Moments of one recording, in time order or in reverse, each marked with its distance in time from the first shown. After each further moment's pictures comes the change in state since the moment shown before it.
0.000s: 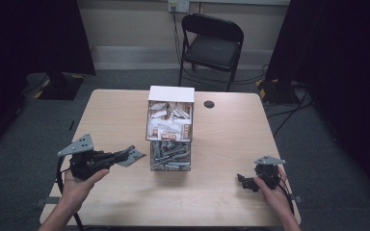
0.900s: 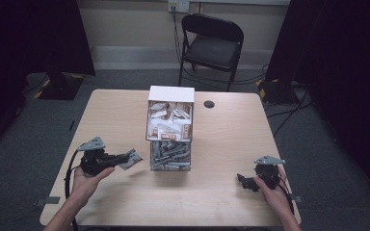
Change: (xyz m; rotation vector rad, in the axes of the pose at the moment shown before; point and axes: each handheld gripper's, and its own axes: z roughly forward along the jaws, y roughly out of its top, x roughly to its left) left arm 0.047 -0.046 0.041 0.180 0.079 -0.087; right arm 0.000 0.000 0.000 0.000 0.000 0.000
